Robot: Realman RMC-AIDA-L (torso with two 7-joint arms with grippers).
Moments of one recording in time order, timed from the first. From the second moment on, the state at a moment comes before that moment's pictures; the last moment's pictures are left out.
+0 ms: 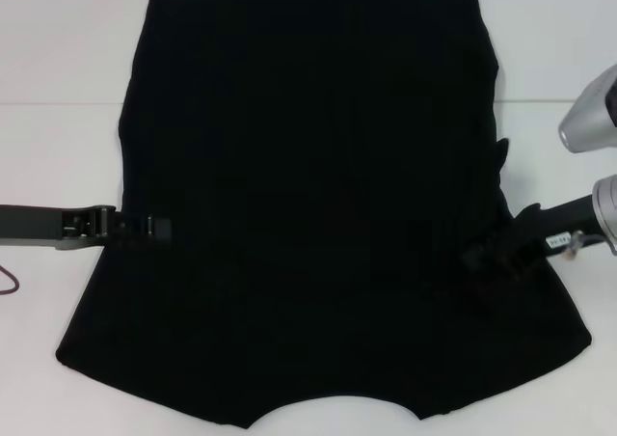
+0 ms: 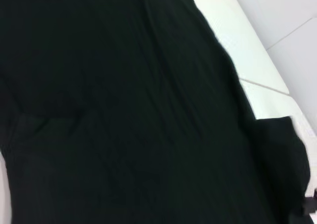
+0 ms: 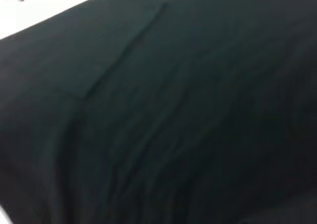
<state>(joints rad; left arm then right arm) -0.63 -2.01 0.43 0.80 2.41 1.60 -2.25 0.74 2.02 -0.96 -0.75 -2.39 -1.32 1.92</state>
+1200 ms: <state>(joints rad) -0.54 -2.00 0.40 0.88 2.60 1.71 -2.34 0.72 1.93 -0.56 -0.71 -2.40 -1.35 2.45</state>
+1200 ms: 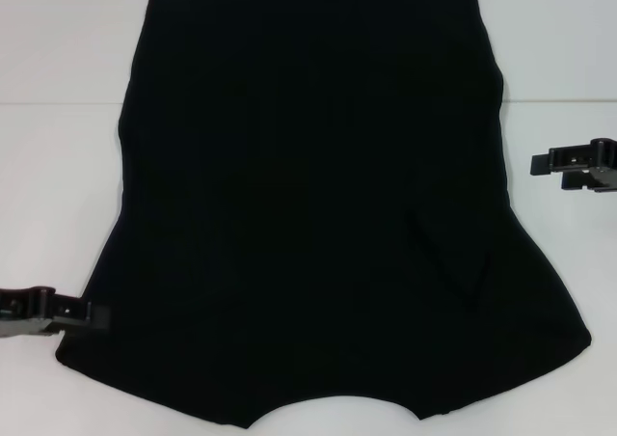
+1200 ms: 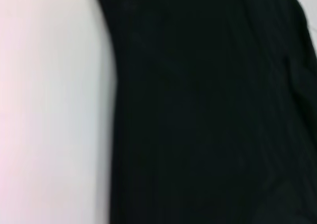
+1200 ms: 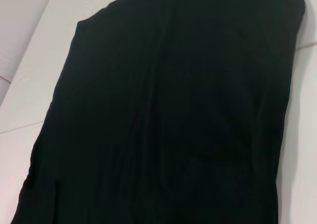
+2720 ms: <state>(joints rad) -0.55 -2.01 0.38 0.84 2.74 1.61 -2.41 0.71 1.92 -0.56 -0.71 -2.40 -1.36 2.45</state>
